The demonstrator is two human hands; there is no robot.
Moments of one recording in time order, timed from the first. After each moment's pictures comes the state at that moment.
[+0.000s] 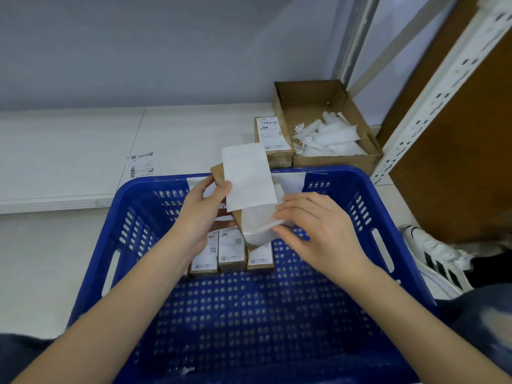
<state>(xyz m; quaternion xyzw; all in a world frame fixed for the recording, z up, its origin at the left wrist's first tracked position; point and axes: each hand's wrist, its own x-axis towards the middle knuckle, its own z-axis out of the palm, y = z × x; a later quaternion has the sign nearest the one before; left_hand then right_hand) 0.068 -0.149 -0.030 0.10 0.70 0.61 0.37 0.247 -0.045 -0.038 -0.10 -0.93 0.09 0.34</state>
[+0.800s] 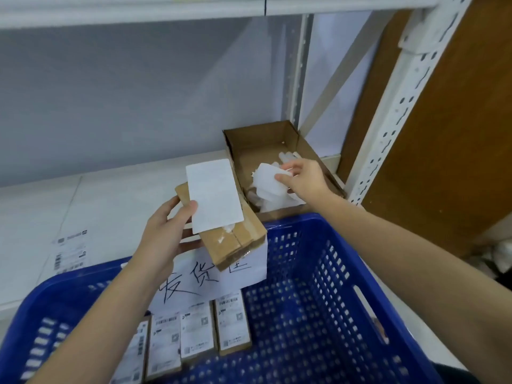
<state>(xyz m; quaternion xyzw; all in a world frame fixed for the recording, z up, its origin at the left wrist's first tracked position) 0.028 -0.024 -0.028 0.18 0.69 0.60 0.36 0.175 0.197 -0.050 -0.46 -0.73 0.42 0.29</state>
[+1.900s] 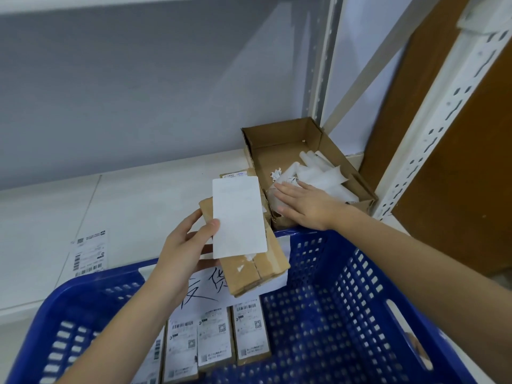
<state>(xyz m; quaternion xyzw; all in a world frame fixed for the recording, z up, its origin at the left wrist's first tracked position) 0.019 -0.034 -0.049 0.18 0.70 0.58 0.37 0.158 0.209 -0.099 -0.19 -0.98 0.03 -0.08</state>
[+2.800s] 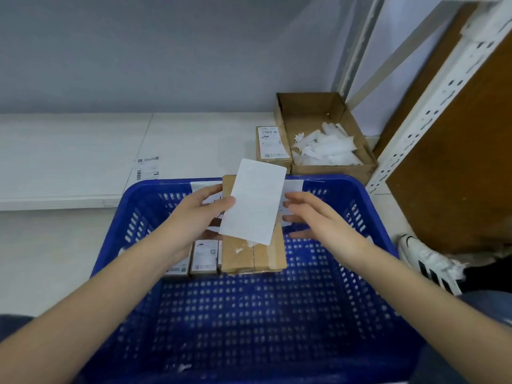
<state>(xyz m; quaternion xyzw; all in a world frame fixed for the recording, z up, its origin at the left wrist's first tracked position) 0.075 -0.176 0.009 0.20 0.70 0.53 0.43 0.249 -0.040 0.005 -0.33 -0.70 0.63 0.09</state>
